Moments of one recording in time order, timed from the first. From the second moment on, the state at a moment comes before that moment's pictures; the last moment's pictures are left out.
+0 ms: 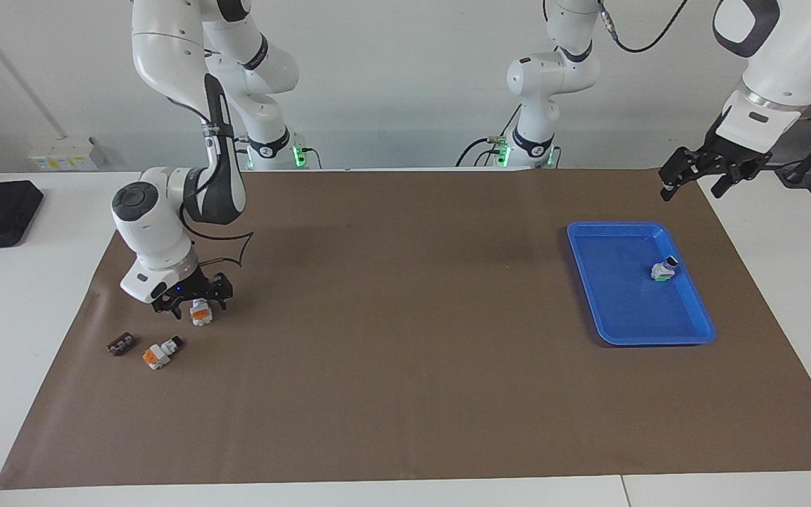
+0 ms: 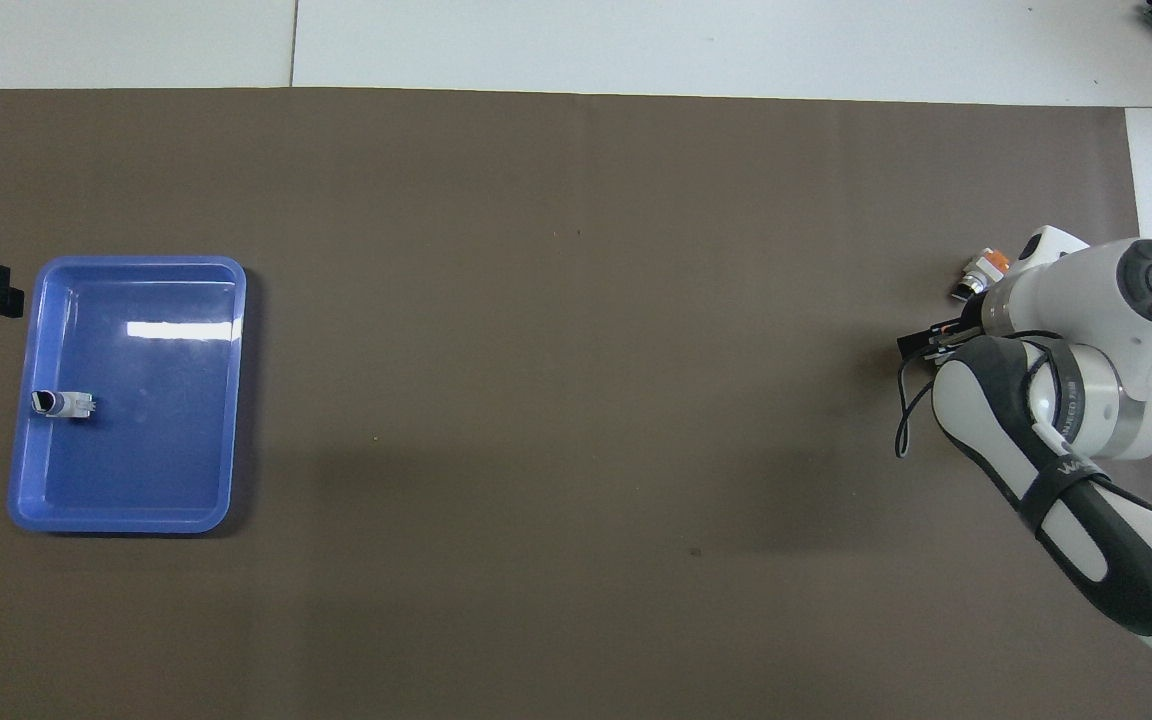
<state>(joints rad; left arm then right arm) 0.11 0.04 -0.07 -1.52 0.01 1.56 0.06 0.00 0.28 -0.10 -2.07 -0.02 2.42 -0.35</state>
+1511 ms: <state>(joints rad) 0.11 0.04 -0.07 -1.52 0.01 1.56 0.06 0.20 0.28 -0.02 -1.81 0.34 2.17 0.84</state>
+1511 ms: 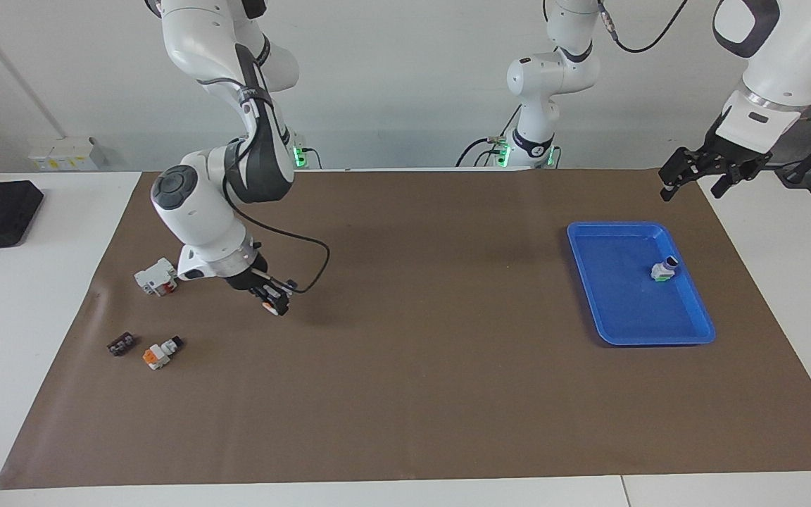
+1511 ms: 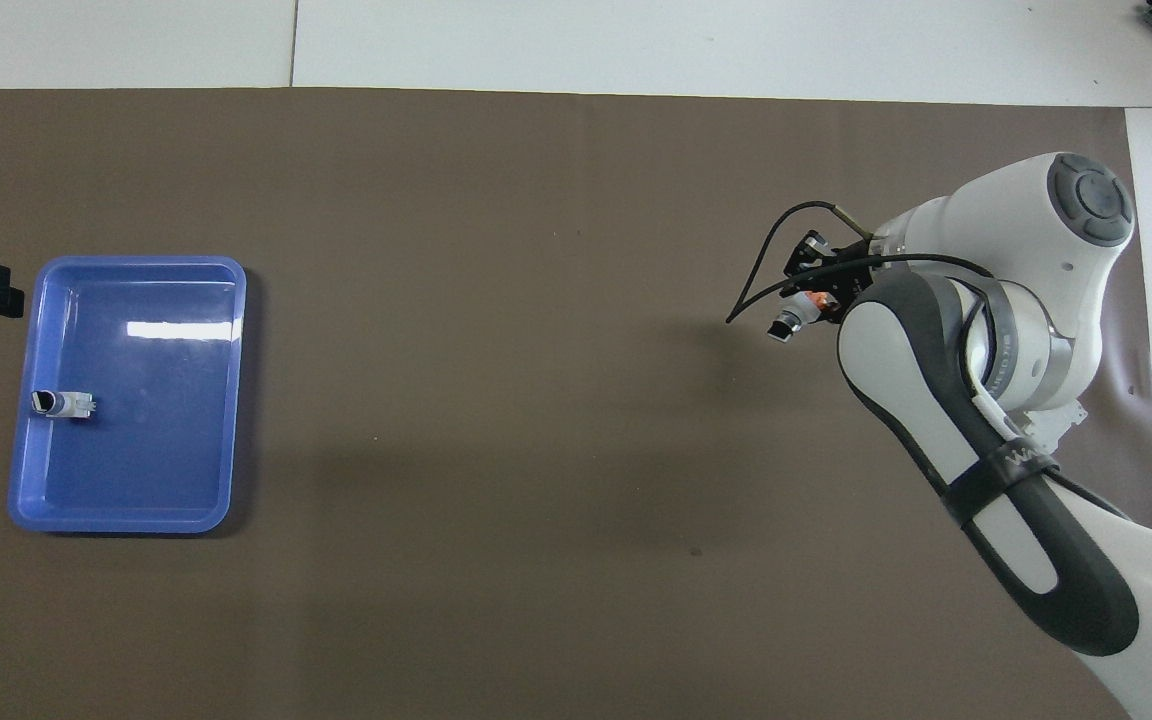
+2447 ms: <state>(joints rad) 0.08 0.01 -0.09 -1.57 0.01 1.56 0.05 0.64 0.32 0.00 -1.69 1.04 2.70 1.50</state>
